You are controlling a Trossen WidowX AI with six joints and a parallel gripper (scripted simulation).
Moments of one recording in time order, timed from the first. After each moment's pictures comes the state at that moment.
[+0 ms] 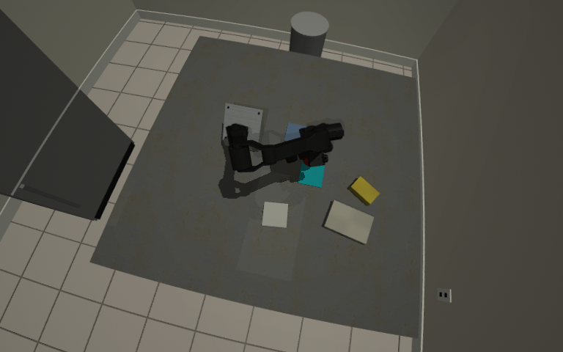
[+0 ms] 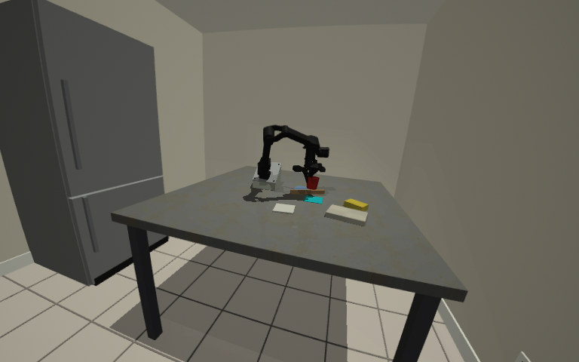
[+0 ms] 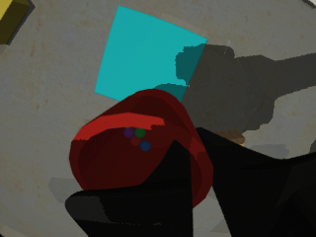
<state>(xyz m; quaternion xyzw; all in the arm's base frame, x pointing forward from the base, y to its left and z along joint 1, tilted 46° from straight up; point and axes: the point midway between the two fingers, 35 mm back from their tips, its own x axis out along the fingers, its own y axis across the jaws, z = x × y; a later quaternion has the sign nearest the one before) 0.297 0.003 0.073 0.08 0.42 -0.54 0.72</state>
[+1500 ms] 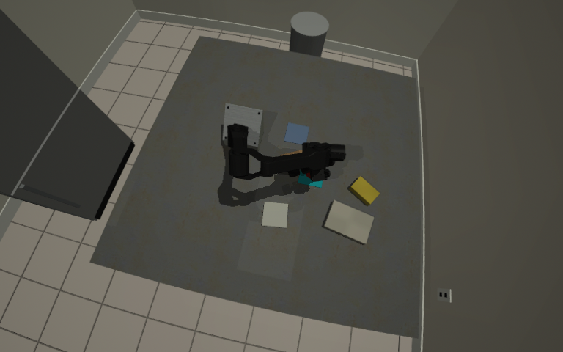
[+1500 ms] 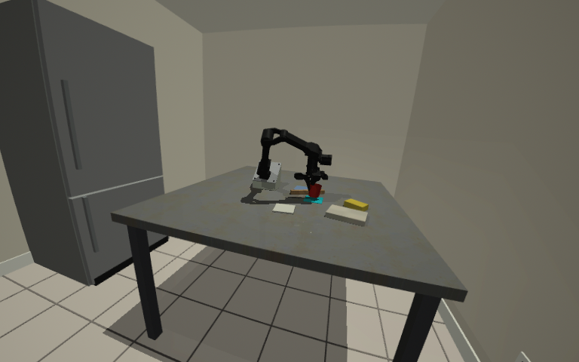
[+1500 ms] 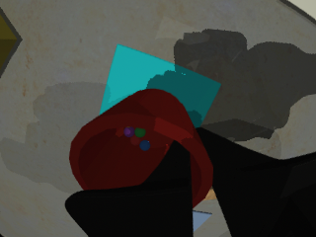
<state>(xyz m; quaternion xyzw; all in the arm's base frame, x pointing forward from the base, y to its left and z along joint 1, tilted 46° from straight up) 0.323 -0.048 0.079 0.08 0.42 -0.54 0.73</state>
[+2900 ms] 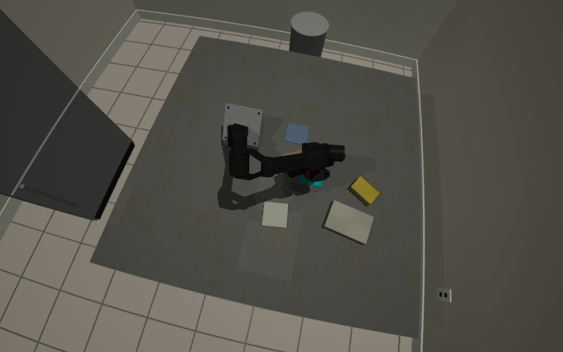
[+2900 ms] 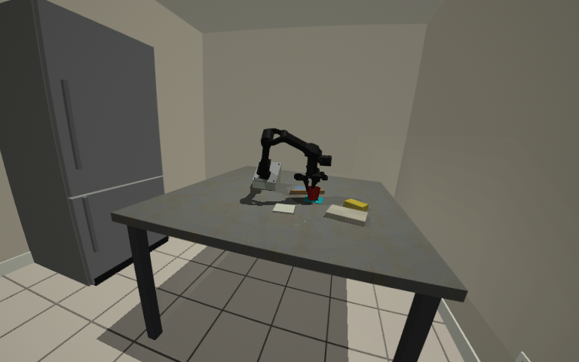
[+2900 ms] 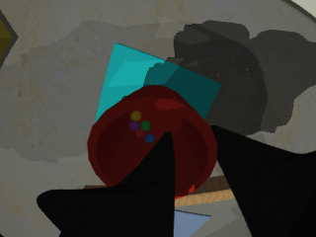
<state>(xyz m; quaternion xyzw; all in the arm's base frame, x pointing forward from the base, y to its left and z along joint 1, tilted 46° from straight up) 0.322 -0.051 0.076 0.08 0.42 -0.54 0.73</state>
